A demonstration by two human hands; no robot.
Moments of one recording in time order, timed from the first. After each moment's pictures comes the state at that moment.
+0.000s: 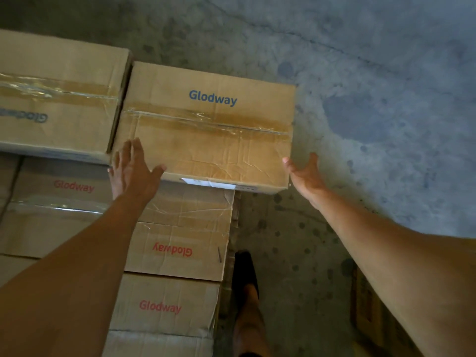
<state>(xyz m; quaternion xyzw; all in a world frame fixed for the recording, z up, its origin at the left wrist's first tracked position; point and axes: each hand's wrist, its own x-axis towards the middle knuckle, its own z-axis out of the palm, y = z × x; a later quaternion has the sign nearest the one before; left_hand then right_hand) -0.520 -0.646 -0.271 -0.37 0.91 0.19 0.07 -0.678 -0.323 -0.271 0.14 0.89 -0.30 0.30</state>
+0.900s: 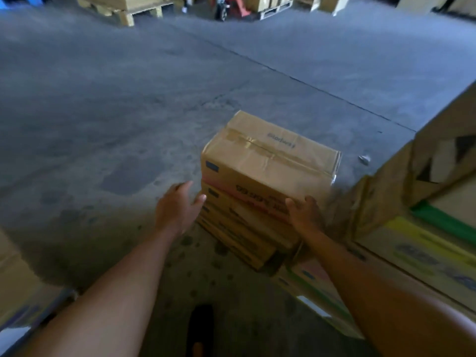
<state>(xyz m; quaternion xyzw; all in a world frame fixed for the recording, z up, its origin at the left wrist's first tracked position) -0.494 -0.003 -0.078 0.23 0.93 0.28 0.10 -0.312 0.229 -0.087 0.53 0.74 -0.40 -0.09</state>
